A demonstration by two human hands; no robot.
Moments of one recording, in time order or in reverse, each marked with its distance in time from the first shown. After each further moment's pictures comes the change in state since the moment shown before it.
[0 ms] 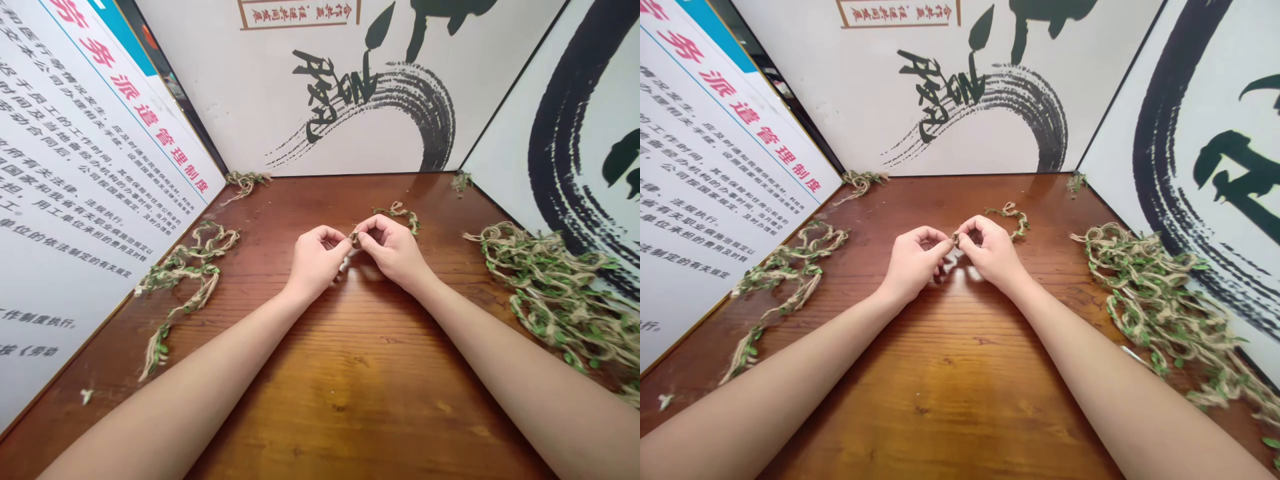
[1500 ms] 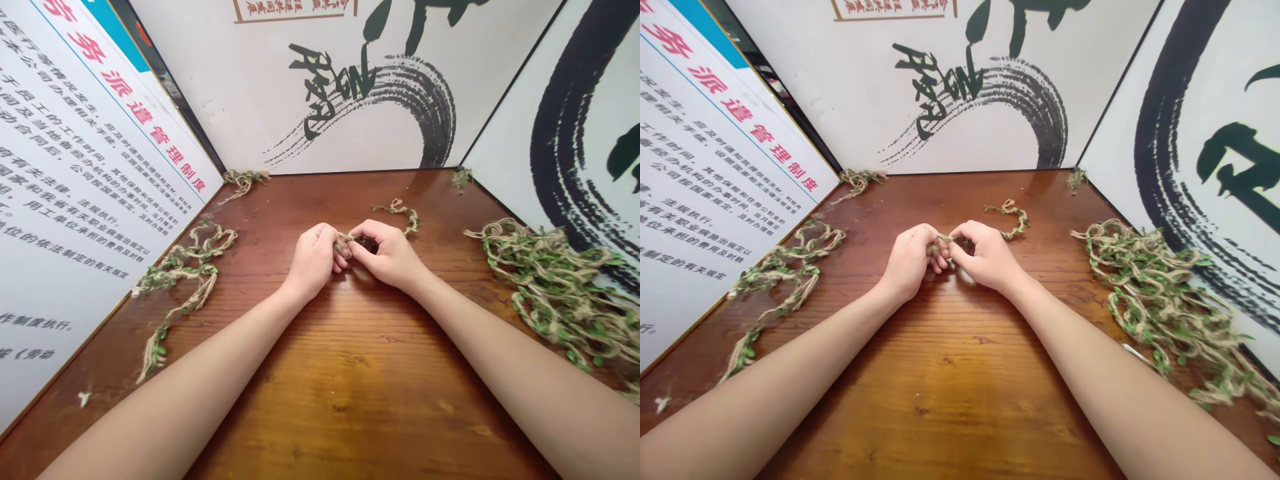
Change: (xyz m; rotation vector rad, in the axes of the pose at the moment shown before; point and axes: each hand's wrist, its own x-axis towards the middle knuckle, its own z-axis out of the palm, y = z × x) left_hand 0.002 0.005 0.001 -0.257 -0.073 -0.045; right_hand -0.003 -0.010 -0.002 -0.232 -0.112 -0.157
